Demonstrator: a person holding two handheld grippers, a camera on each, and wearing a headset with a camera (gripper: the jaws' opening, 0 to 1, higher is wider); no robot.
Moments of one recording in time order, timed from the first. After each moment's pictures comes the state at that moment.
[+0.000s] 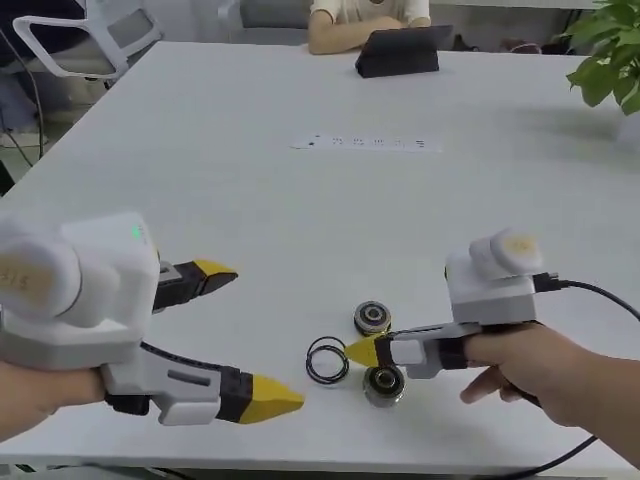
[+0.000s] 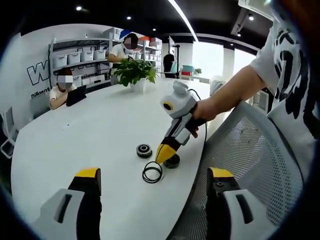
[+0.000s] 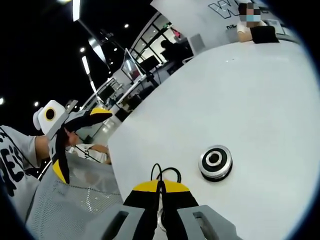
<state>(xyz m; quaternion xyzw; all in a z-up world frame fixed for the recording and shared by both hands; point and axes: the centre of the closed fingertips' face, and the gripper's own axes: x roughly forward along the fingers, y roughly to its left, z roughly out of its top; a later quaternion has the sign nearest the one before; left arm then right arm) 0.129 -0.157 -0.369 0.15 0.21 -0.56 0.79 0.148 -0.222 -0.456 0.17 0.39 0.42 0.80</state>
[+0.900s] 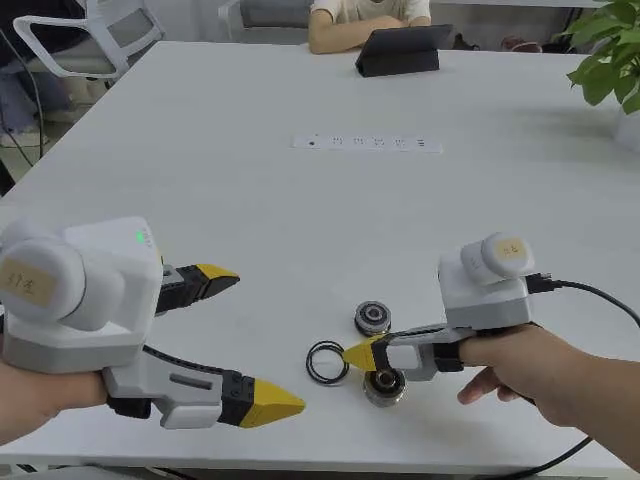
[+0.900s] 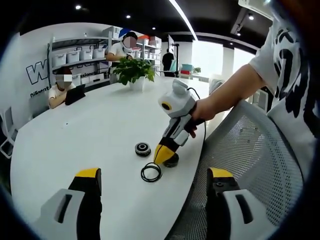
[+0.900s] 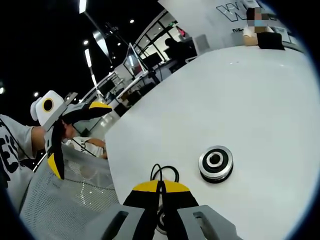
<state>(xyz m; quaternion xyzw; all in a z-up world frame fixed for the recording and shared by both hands) 0.127 -0.158 -0.373 0.15 0.21 -0.56 0.78 0.149 -0.221 -0.463 0.13 0.38 0.43 0.81</state>
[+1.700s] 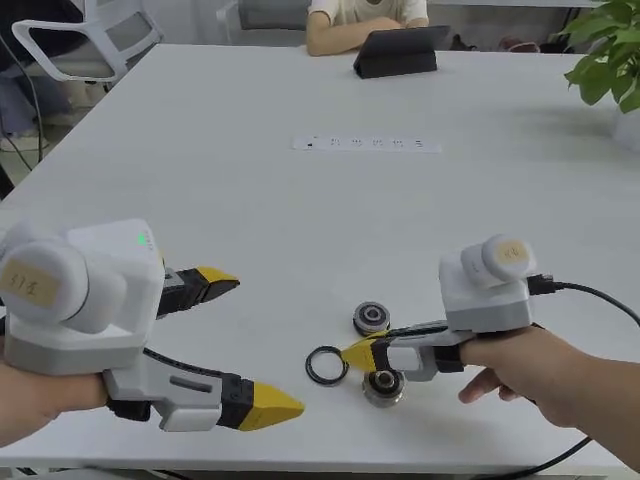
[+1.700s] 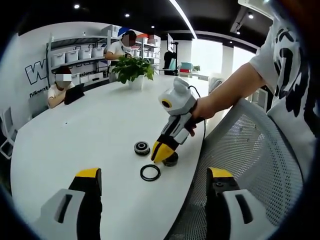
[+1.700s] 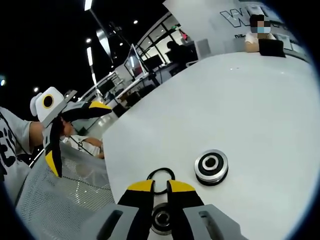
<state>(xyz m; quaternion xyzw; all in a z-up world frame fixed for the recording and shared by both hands) 0.126 -0.159 -0.374 0.16 0.22 -0.56 0.78 0.153 -0.226 -0.462 0.11 0.37 0.43 0.82</state>
